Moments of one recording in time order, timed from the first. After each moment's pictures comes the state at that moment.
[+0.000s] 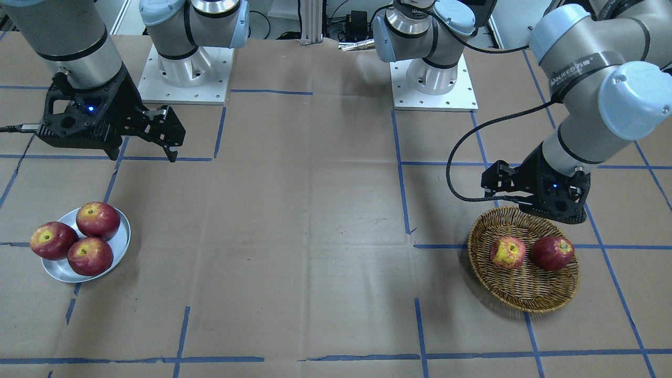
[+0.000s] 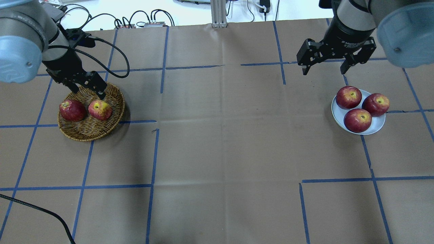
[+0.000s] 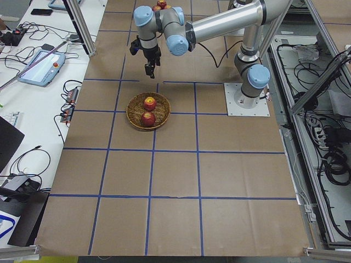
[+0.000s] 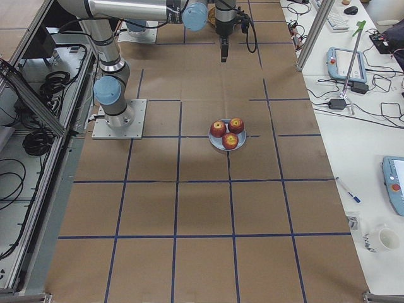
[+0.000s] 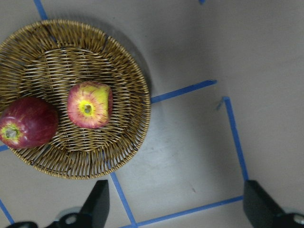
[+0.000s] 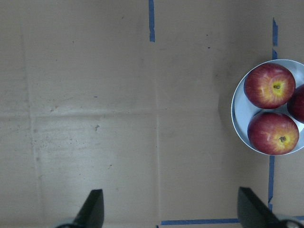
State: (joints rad) left arm -1.30 -1.77 -1.68 -1.33 1.61 0.54; right arm 1.54 -1.54 1.60 -1.68 -1.56 -0.01
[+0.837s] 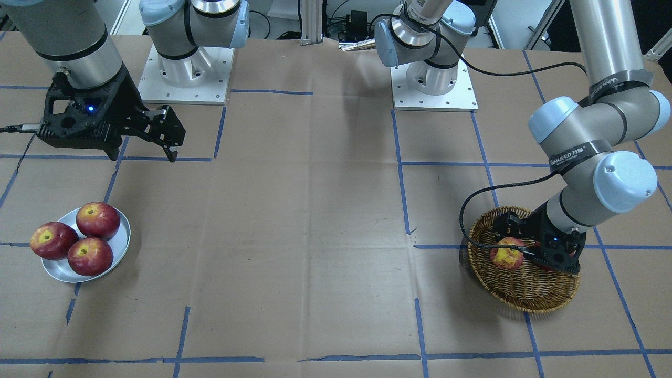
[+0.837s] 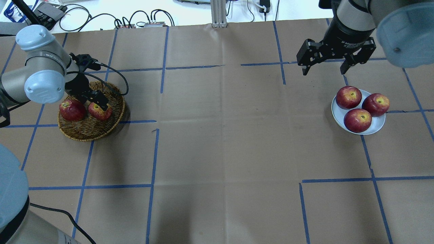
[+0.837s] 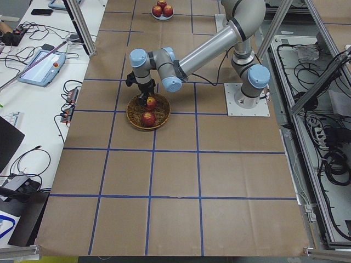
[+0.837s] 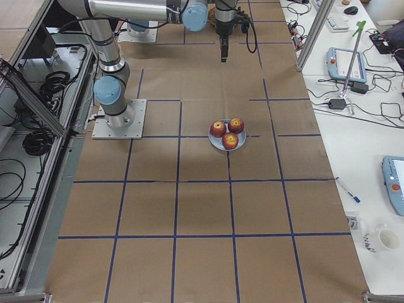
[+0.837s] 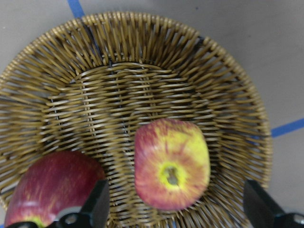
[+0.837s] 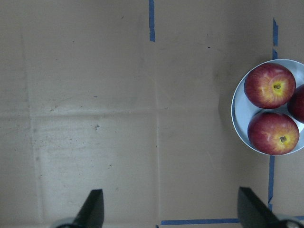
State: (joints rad) left arm -1.23 -2.00 -1.74 -1.04 1.61 0.71; right arm 1.54 -1.54 1.60 -1.68 -1.56 -0.01
